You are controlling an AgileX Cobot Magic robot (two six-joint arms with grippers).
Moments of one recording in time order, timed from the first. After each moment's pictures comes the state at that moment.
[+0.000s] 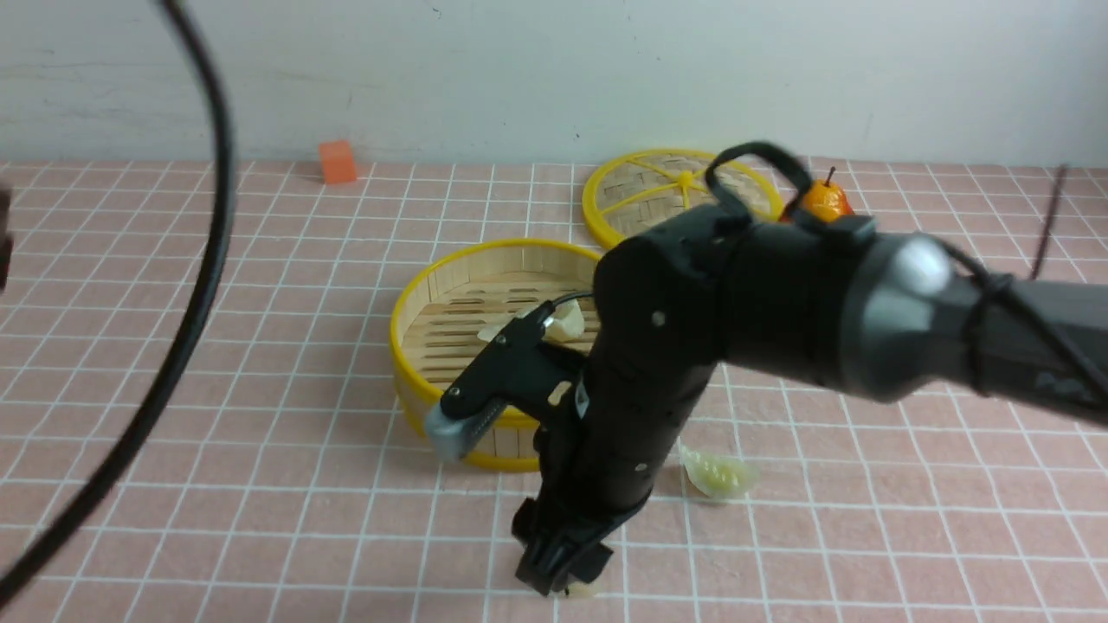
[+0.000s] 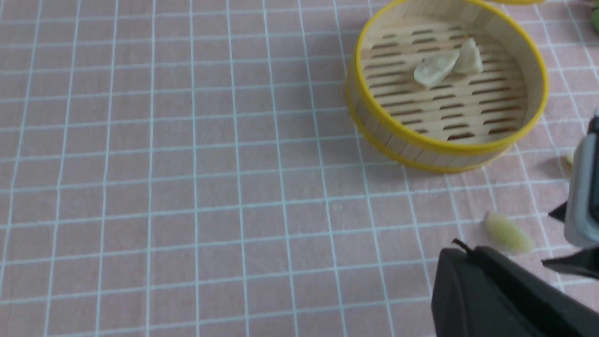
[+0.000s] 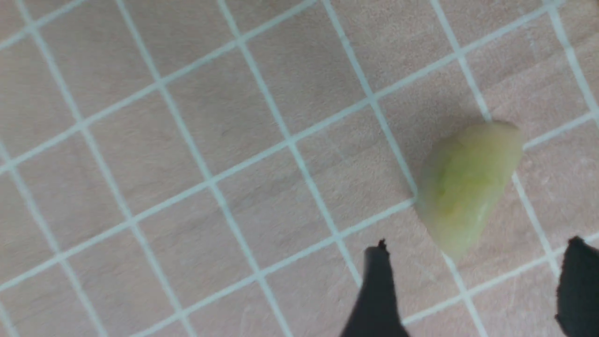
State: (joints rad) right arm 0.77 1.93 -1.48 0.16 0.93 -0.29; left arm -0.42 0.90 -1.25 0.17 1.18 -0.31
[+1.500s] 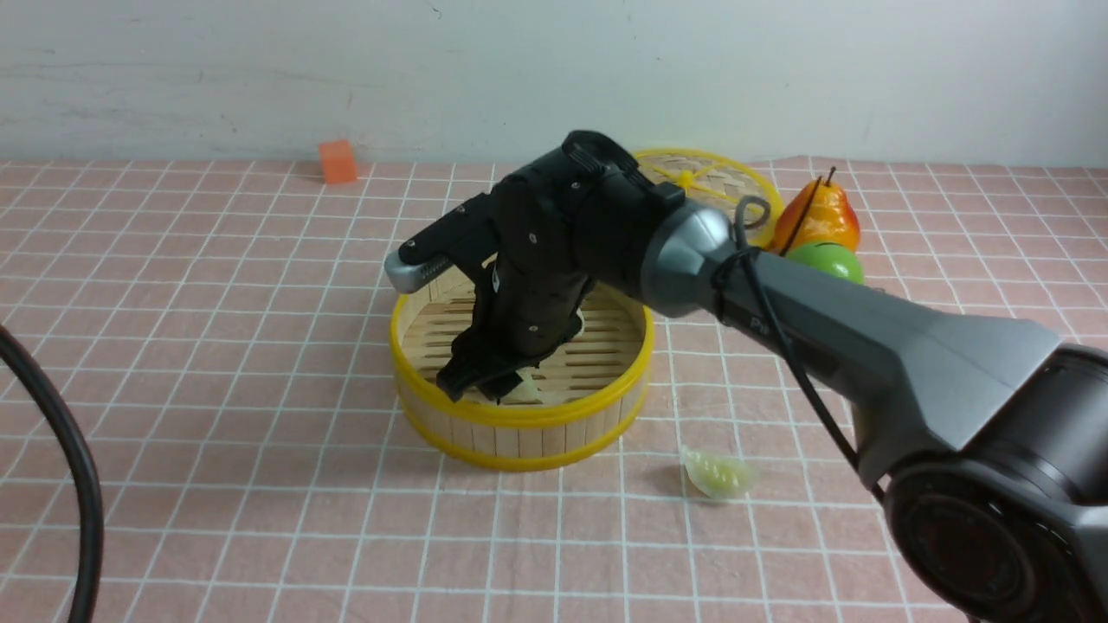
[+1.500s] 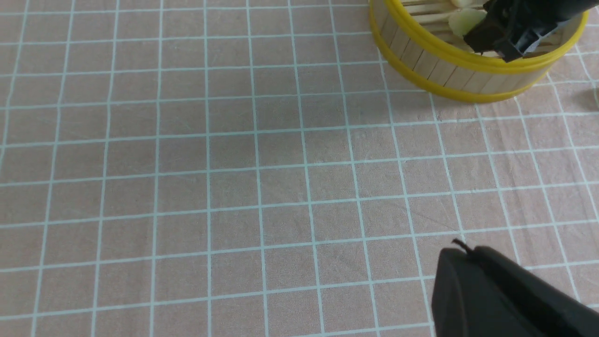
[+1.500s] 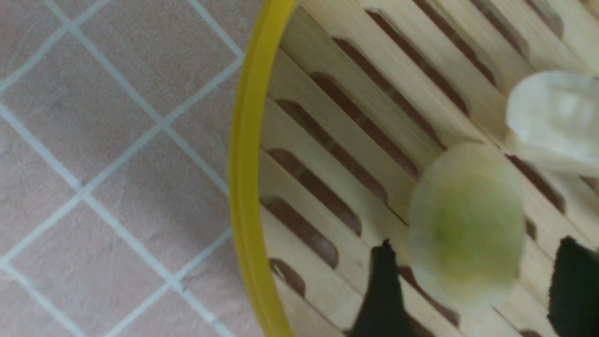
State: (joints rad) right arm 0.69 2.37 -2.23 -0.04 1.06 -0.05; left arm -0.42 0.66 -0.96 0.17 1.12 -0.33
